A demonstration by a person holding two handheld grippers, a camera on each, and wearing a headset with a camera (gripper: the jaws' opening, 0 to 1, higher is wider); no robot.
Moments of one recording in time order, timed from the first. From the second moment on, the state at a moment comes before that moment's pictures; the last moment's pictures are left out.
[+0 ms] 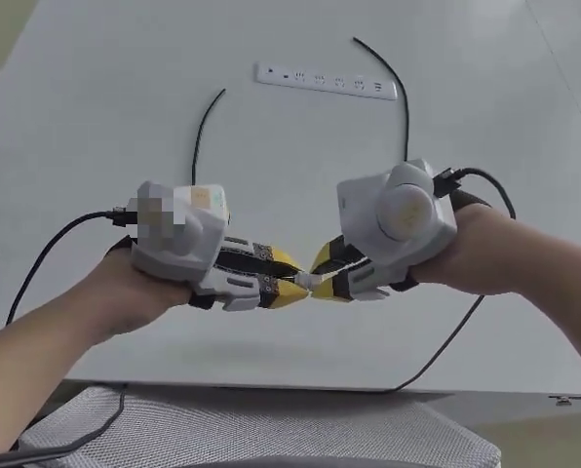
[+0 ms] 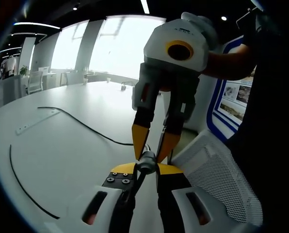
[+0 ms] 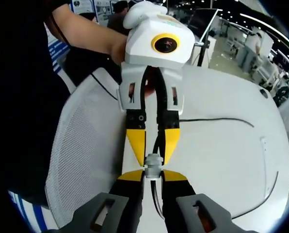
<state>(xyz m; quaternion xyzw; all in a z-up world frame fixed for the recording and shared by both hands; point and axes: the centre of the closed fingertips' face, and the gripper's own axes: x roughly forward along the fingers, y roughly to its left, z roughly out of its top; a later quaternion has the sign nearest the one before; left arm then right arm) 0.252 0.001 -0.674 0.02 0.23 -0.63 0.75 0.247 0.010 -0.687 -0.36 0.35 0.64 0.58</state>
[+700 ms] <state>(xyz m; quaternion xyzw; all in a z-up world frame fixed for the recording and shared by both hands) 0.254 0.005 -0.669 0.03 0.23 -0.63 0.75 0.256 0.004 -0.671 -0.16 0.38 0.65 0.65</state>
